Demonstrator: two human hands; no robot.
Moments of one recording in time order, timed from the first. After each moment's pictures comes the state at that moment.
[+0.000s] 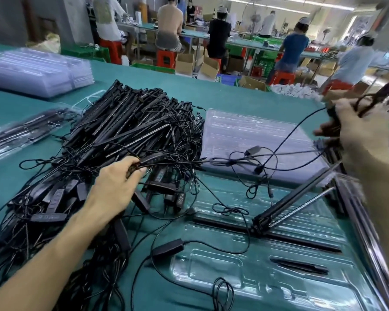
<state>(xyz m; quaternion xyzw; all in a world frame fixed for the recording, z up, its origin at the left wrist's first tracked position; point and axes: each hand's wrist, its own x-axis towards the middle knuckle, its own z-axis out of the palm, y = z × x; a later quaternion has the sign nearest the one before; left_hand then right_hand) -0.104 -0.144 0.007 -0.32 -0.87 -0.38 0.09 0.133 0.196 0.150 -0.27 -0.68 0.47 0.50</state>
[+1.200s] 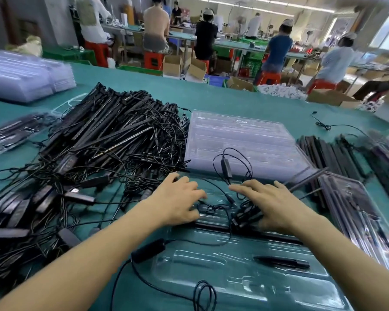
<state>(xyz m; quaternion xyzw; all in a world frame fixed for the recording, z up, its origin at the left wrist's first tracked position) -0.034 -0.027 0.010 -0.64 -0.76 0.06 0.03 0.159 0.154 0.039 -0.13 -0.98 -0.09 -0.11</state>
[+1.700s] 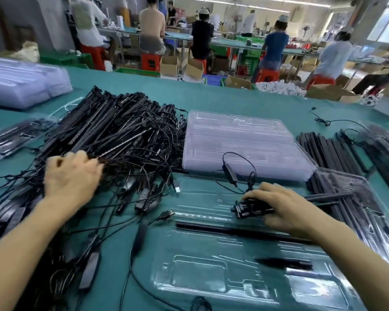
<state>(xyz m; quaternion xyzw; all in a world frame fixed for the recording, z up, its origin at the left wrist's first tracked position) -0.166 -0.142 0.006 -0.29 -0.93 0.04 0.22 0.180 0.165 0.043 -0.12 -0.99 0.07 -0.03</state>
